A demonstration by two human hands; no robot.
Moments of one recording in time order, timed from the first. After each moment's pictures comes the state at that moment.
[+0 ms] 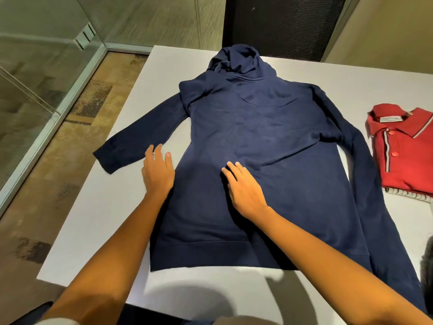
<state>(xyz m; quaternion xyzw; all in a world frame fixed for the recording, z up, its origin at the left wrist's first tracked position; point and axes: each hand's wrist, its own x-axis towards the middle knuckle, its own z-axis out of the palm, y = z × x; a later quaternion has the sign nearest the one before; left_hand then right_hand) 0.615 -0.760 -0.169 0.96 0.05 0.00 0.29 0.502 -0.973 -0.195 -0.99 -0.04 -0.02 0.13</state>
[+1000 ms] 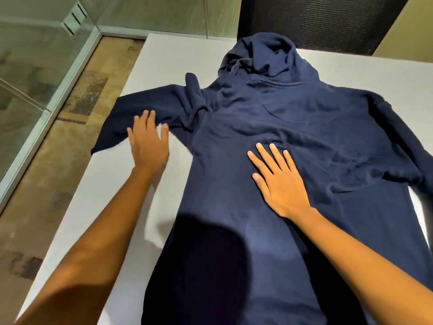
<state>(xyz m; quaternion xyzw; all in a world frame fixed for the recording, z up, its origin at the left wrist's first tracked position) 0.824 -0.768 -0.212 0.98 -0.01 0.01 0.19 0.648 -1.053 -0.245 -1.00 -0.02 -0.03 0.04</state>
